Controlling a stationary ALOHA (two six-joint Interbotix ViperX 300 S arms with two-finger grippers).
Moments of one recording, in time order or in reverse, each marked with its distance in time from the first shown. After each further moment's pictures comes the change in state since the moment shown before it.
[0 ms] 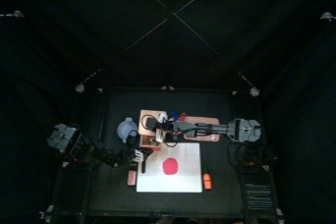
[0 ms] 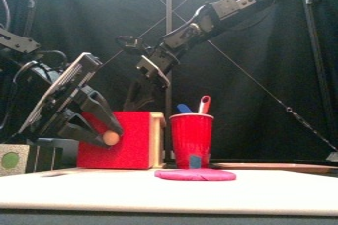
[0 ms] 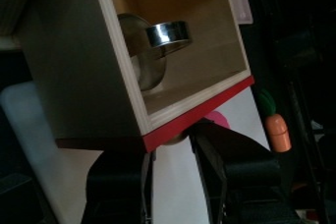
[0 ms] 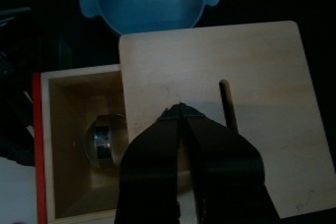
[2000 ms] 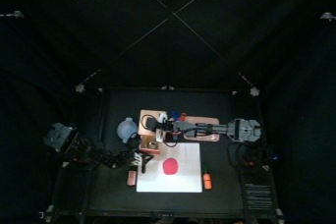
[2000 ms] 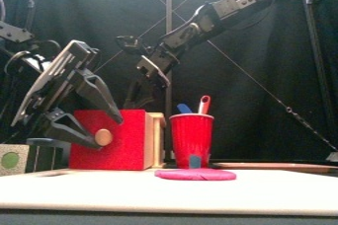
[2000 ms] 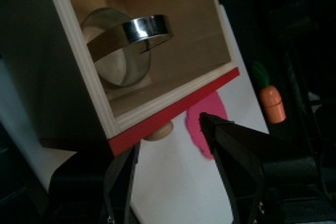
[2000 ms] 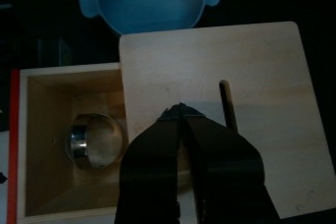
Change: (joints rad) left arm -0.028 -0.046 0.003 -0.003 0.089 0.067; right arm -0.005 -0.002 -0.003 0.002 0.002 0.000
